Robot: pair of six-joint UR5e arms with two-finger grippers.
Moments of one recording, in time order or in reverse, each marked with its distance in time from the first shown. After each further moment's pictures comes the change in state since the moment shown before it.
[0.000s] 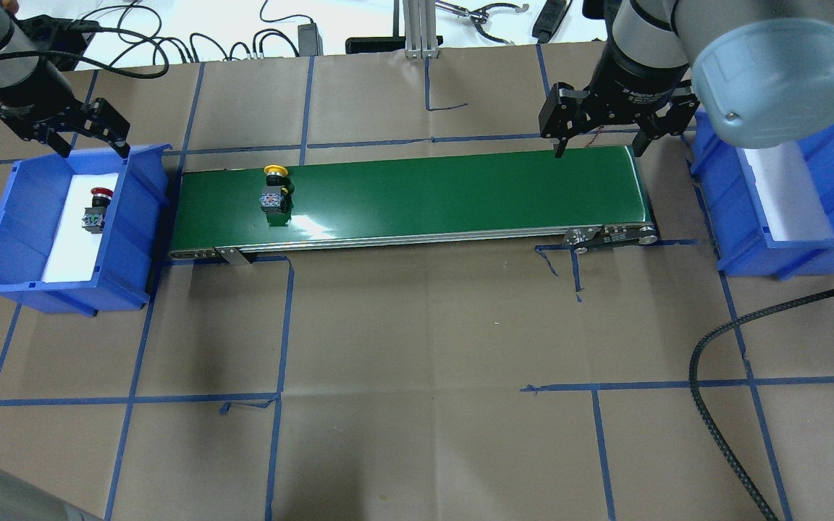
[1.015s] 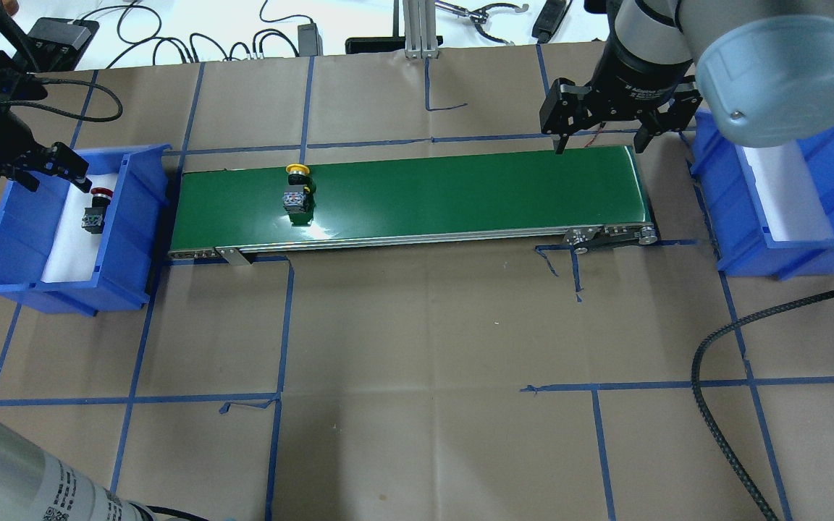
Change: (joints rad) left arm 0.113 -0.118 -0.045 0.149 -0.012 0.110; right arm 0.000 -0.003 -0.004 -0.002 0.000 -0.001
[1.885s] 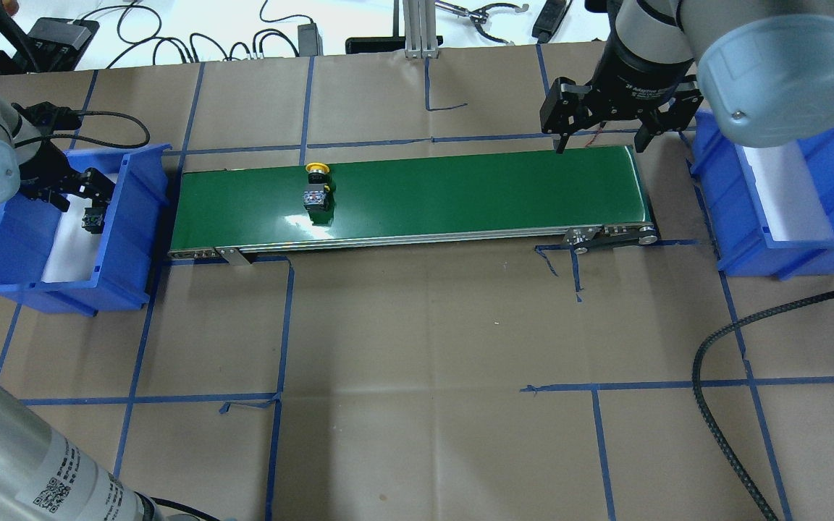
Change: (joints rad) left arm -0.002 -0.097 -0.044 0.135 0.004 -0.015; right arm 0.000 -0.004 0.000 0.002 0.000 0.000
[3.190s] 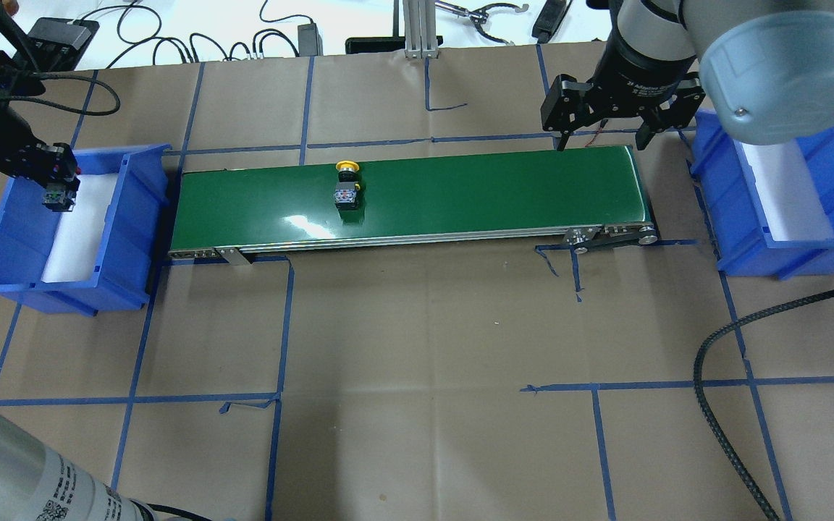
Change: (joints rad) left arm 0.004 0.103 0.124 -0.225 0.004 -0.008; right arm -0.001 -0.001 -0.006 0.001 0.000 0.000
